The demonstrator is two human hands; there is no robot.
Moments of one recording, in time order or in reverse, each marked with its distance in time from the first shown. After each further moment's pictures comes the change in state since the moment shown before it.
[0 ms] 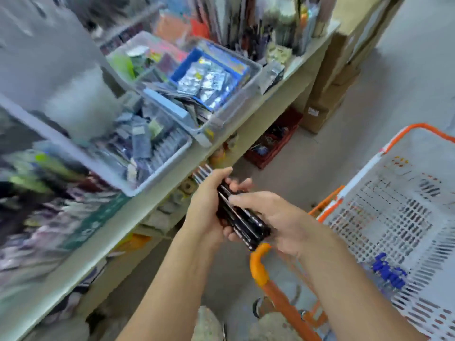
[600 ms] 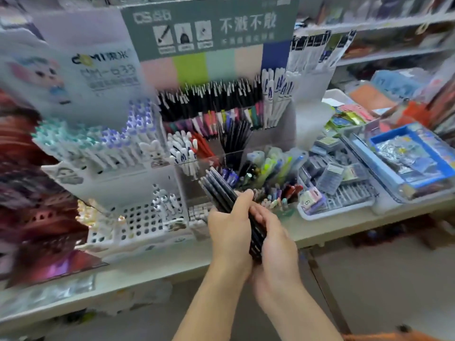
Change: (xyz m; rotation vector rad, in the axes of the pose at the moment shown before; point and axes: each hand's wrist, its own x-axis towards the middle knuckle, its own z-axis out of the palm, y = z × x) left_hand -0.134 0.159 -0.309 -0.176 0.436 0.578; right_hand 0.105 0.146 0.384 -0.039 0.190 -0.149
